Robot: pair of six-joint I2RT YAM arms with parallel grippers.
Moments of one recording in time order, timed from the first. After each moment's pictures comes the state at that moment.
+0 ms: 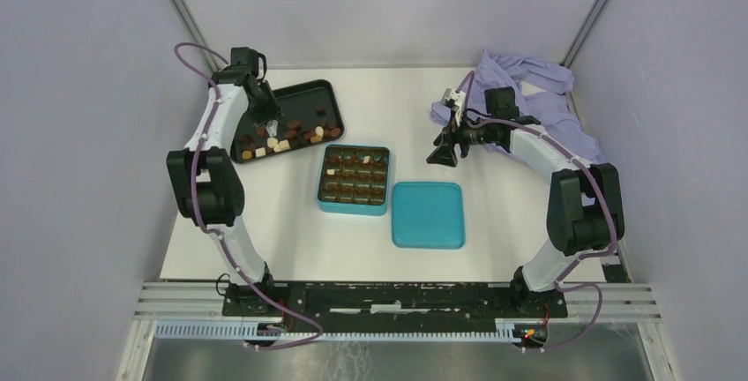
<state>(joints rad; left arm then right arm) 0.04 1.89 1.70 -0.89 0.00 -0.41 0.17 1.67 1.14 -0.36 -0.99 -0.49</state>
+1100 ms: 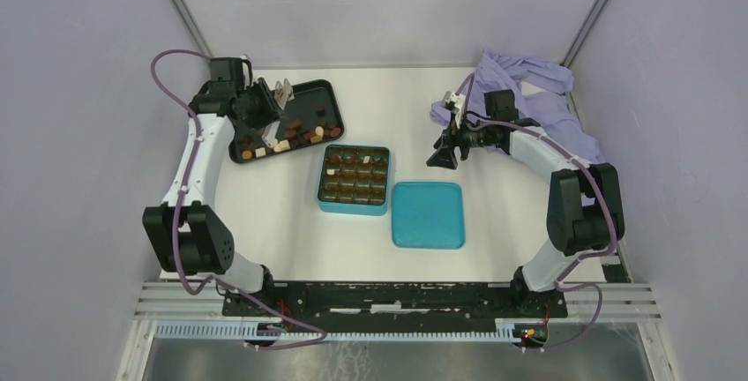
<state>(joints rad) 0.04 1.53 1.47 -0.76 0.19 -0.41 0.17 1.67 1.12 -0.35 -0.99 -0.48</state>
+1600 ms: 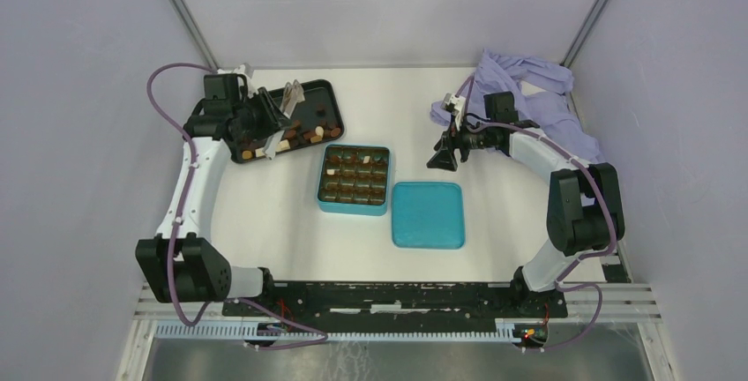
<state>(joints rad) 0.04 1.36 1.31 -0.69 0.30 -0.41 0.17 1.67 1.10 -0.34 -0.99 -0.47</state>
